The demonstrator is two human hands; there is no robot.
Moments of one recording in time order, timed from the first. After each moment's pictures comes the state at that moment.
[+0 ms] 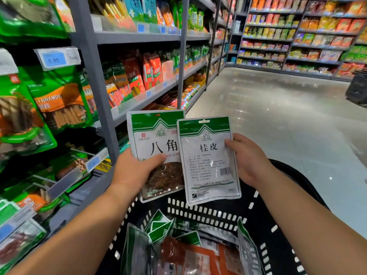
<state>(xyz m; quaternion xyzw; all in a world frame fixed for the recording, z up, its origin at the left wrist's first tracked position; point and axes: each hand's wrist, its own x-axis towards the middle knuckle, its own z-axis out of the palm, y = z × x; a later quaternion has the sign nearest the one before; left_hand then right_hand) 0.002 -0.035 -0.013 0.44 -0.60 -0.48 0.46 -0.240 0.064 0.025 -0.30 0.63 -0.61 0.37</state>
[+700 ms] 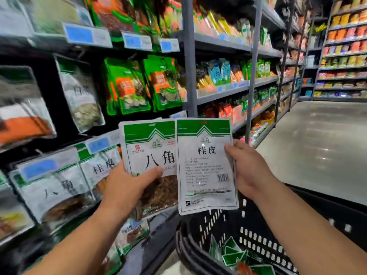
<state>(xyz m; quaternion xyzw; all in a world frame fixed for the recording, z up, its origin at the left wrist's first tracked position) 0.225 0.083 0.120 0.51 -0.58 -0.30 0.56 -0.038 0.078 0.136 -0.41 0.43 -0.64 0.49</state>
